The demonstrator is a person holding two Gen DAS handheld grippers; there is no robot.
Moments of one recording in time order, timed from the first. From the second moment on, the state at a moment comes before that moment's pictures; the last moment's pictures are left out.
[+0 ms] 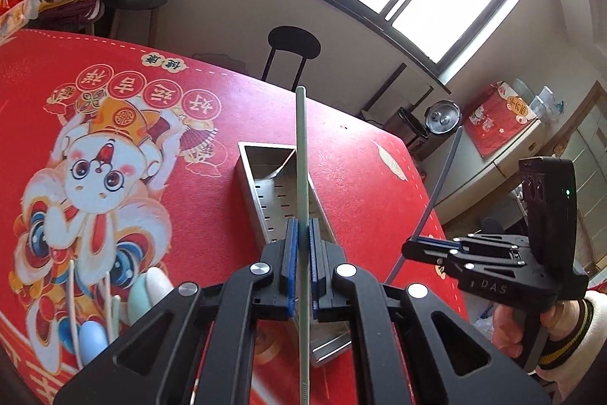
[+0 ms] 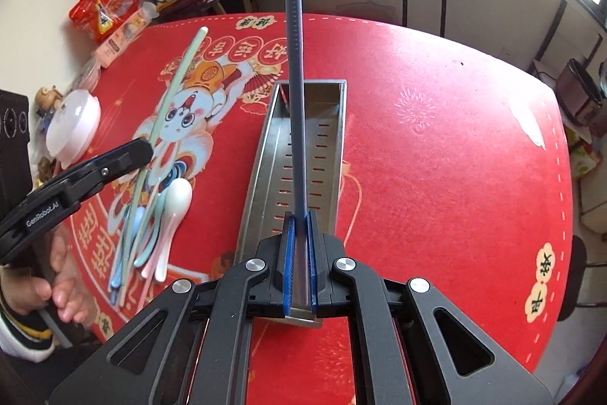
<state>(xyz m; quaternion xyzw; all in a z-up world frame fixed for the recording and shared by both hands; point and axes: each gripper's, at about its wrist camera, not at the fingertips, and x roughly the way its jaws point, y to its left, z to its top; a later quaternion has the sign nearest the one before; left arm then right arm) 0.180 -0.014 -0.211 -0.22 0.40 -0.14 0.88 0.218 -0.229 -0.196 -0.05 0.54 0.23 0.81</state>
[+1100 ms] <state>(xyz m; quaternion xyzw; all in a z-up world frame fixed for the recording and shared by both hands) 0.240 -0.039 -0.304 -0.29 0.50 -0.07 0.81 0.279 -0.214 -0.277 0.04 0.61 0.19 0.76</state>
